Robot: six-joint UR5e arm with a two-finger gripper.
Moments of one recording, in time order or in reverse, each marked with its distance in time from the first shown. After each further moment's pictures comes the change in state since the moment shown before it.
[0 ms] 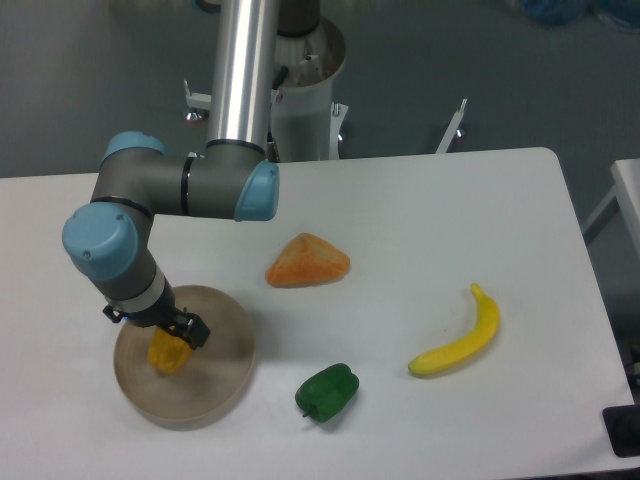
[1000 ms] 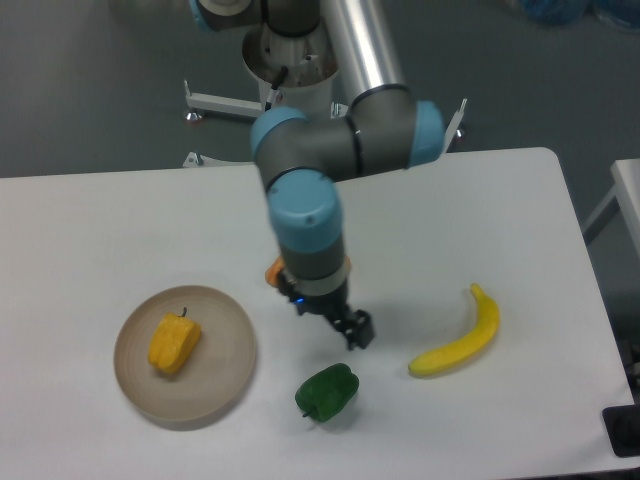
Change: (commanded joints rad) arm 0.331 0.072 -0.011 0.003 0.045 0.615
